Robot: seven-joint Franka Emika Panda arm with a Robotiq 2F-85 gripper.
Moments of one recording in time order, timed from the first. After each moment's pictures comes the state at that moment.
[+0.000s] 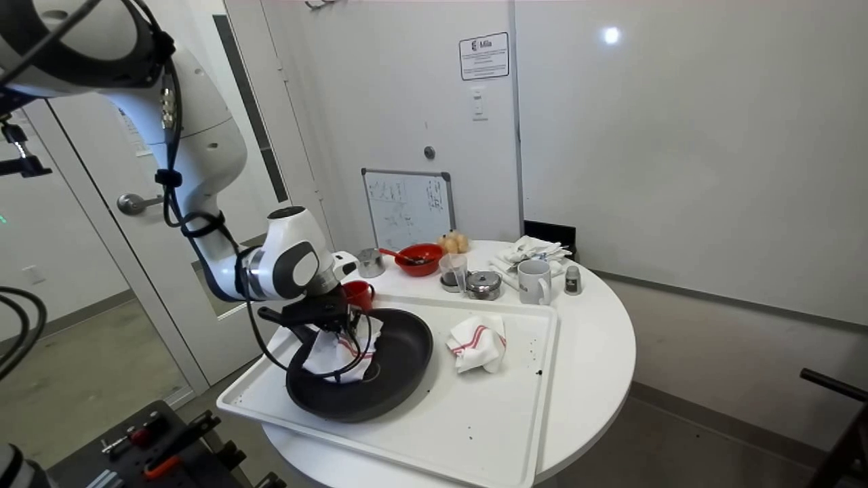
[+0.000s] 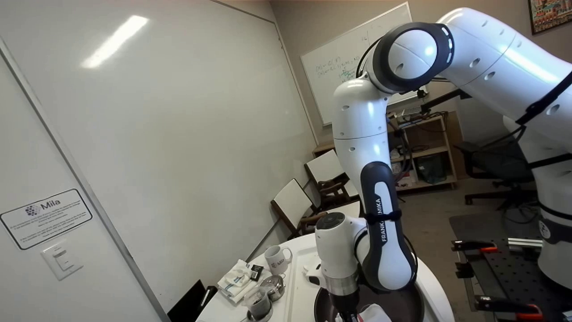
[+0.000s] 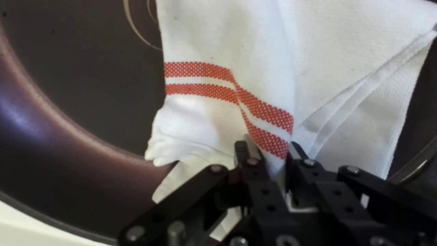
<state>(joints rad) 0.13 0.63 0.04 -2.32 -0.24 3.12 -0.19</state>
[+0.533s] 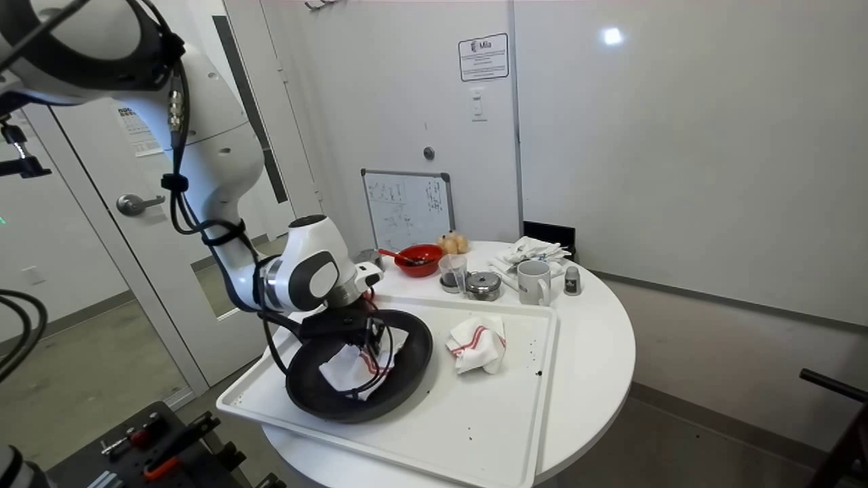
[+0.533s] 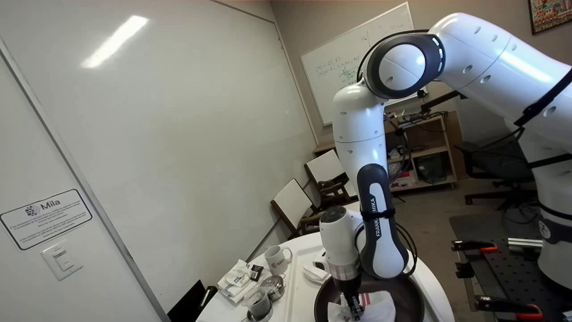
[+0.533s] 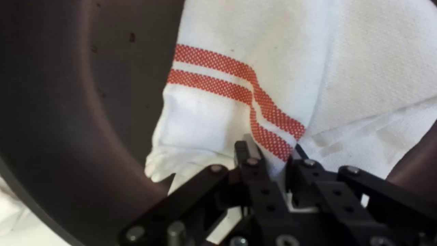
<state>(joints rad) 0.11 0.66 -0.06 -2.31 -0.24 3.12 -0.18</state>
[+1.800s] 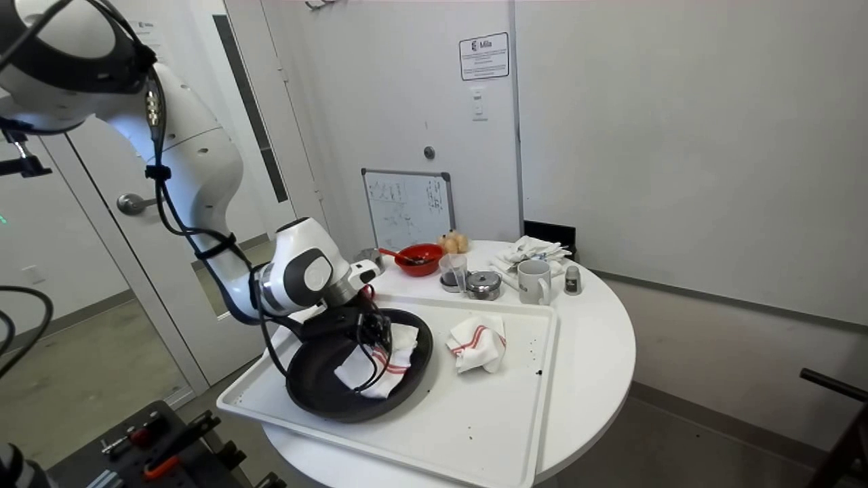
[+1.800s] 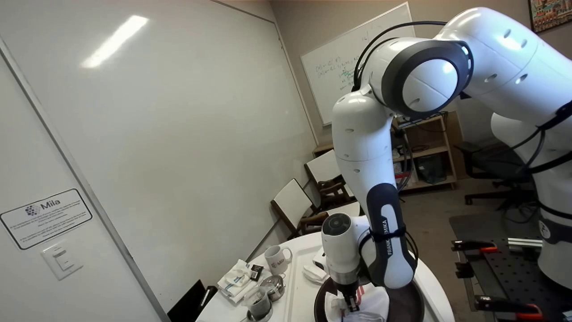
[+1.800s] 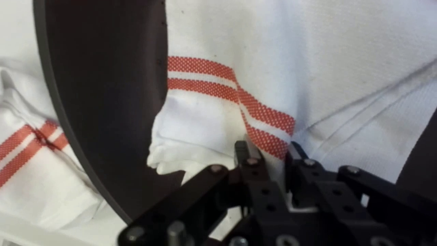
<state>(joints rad) 0.50 0.73 -0.40 -2.31 -0.20 3.18 0.03</state>
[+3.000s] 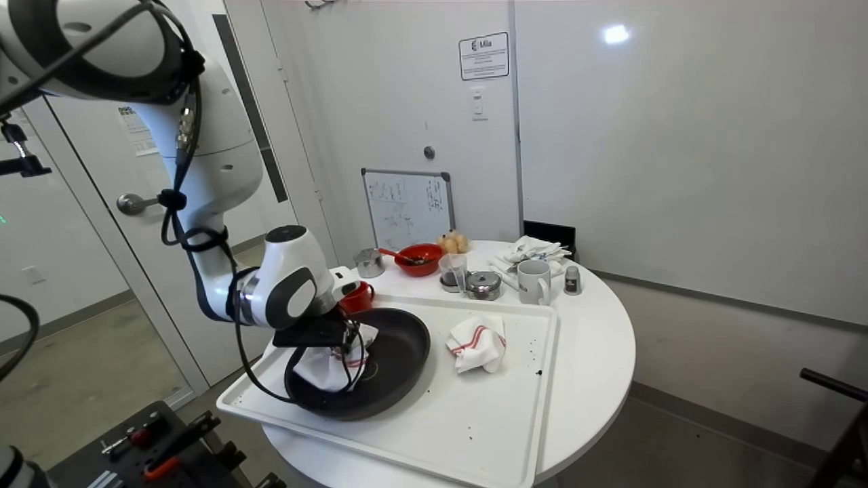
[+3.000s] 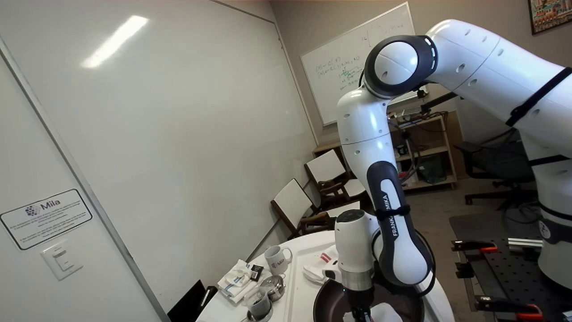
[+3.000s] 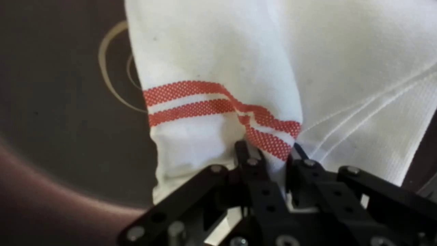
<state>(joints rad) -0.08 0.68 0.17 -2.41 -0.27 3.29 -0.20</state>
